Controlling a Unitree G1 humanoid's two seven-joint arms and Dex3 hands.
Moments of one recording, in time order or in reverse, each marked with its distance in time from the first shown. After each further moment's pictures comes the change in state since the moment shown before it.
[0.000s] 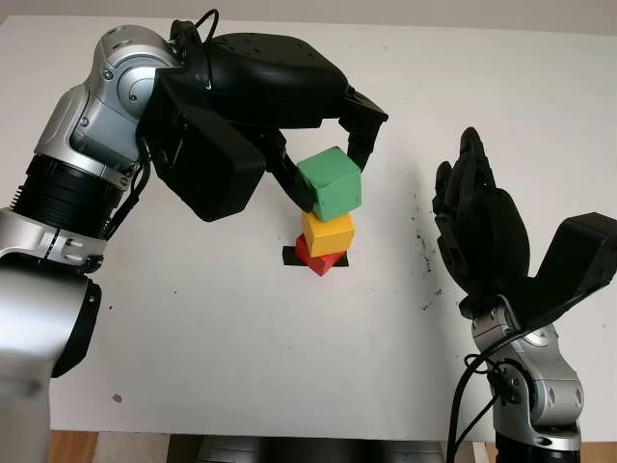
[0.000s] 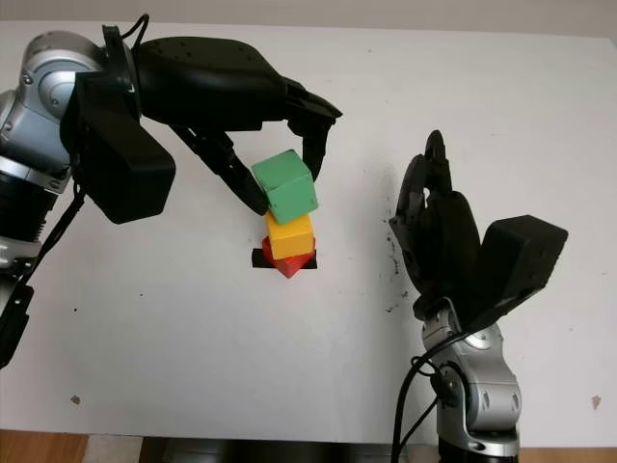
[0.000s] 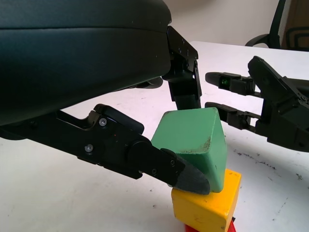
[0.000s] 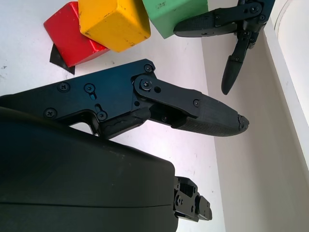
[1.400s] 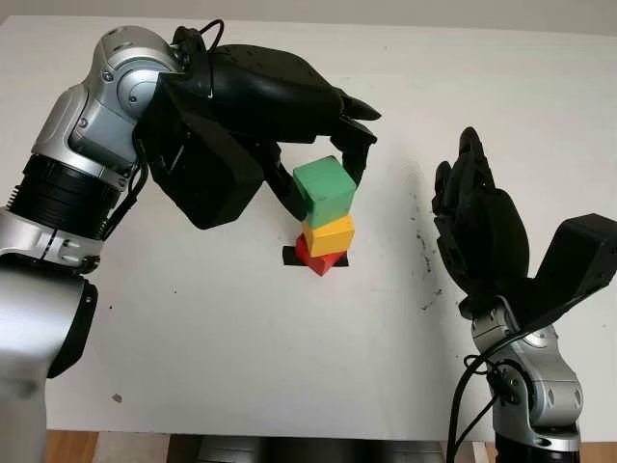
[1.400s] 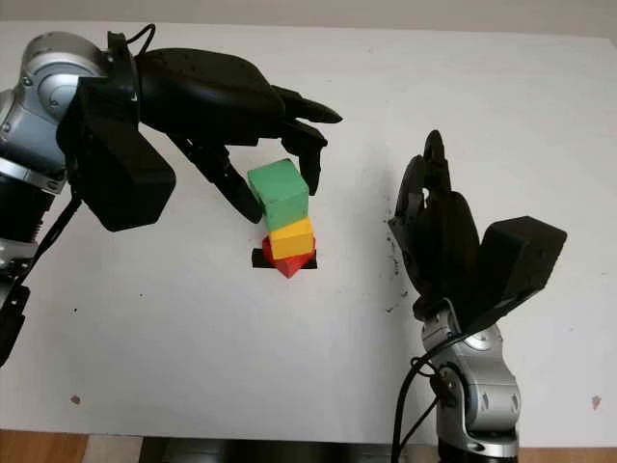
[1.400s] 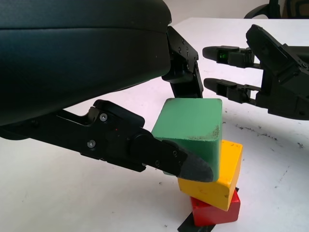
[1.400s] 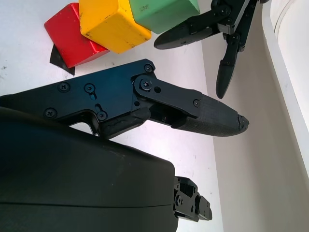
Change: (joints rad) left arm 0.000 0.015 -0.019 -0.014 0.008 -0.008 -0.090; right arm 0.001 0.001 0.003 0.000 -0.007 -0.007 0.008
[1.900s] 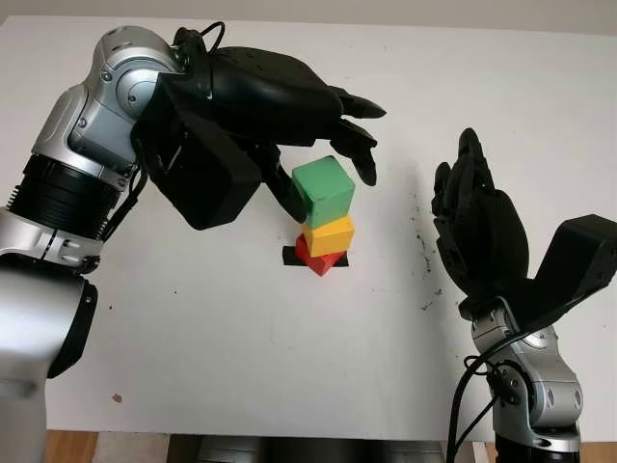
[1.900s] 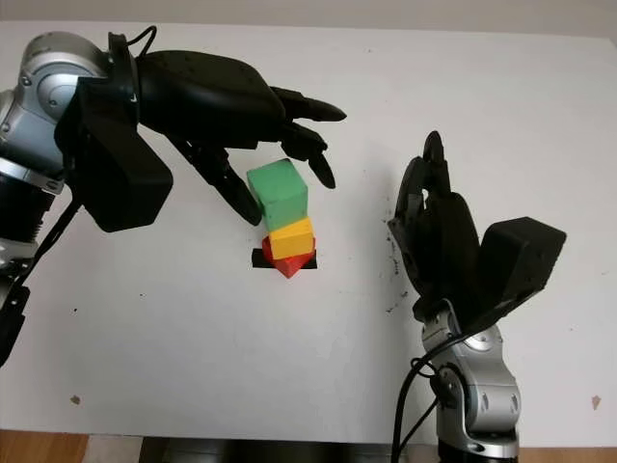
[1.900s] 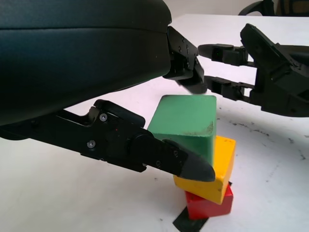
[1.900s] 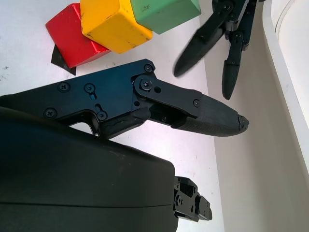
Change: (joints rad) left arm 0.000 0.000 0.000 0.004 -0.053 0.005 -0.058; right arm 0.003 0.002 -0.001 0.001 -0.001 0.000 0.002
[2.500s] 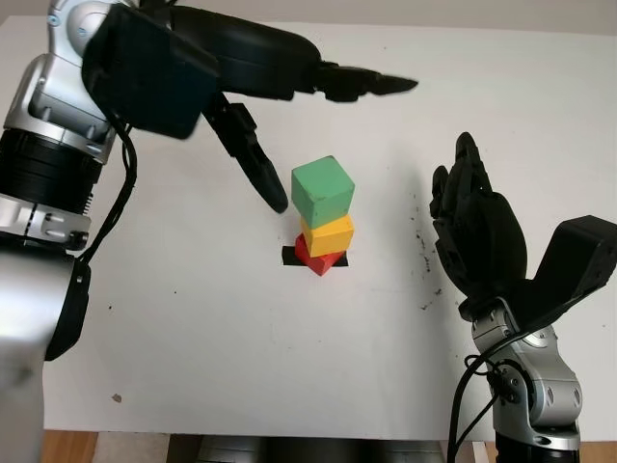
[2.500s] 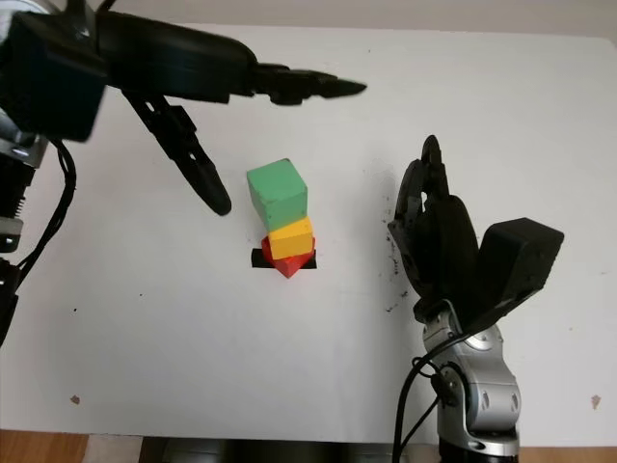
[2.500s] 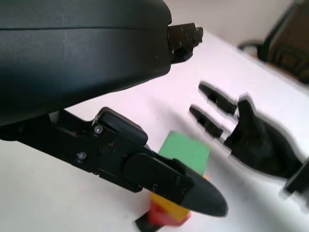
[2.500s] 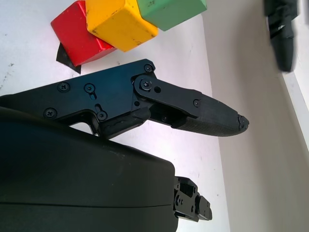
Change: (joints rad) left arm -0.078 0.003 0.171 0.182 -0.312 0.282 -0.163; right arm -0.011 -0.008 -0.017 0.040 0.007 -0.001 0.034
